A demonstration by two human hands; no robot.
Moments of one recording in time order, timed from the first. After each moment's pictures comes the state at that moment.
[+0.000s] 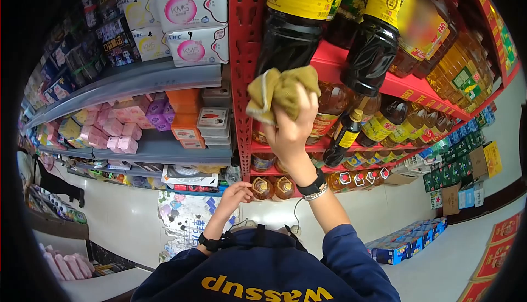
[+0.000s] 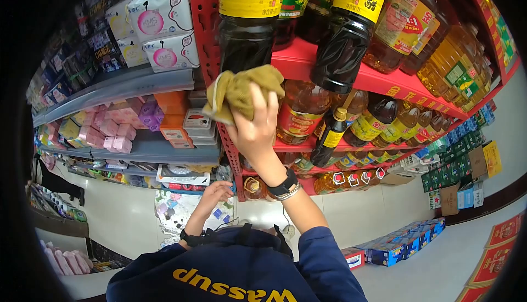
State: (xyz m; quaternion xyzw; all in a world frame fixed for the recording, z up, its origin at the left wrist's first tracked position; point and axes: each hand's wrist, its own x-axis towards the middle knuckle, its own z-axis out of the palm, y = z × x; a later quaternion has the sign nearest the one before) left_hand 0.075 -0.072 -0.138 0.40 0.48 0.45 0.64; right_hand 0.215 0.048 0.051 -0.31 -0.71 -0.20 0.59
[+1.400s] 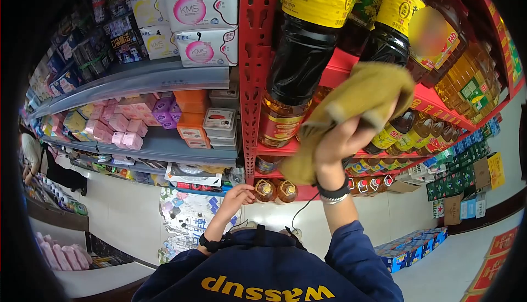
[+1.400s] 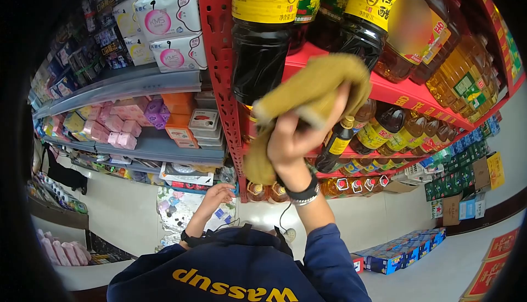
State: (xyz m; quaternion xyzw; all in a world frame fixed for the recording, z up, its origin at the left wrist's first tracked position) left_hand 0.072 -0.072 -0.145 0.40 0.47 0.46 0.64; right_hand 0.229 0.041 0.110 -0.14 -0.50 0.11 0.85
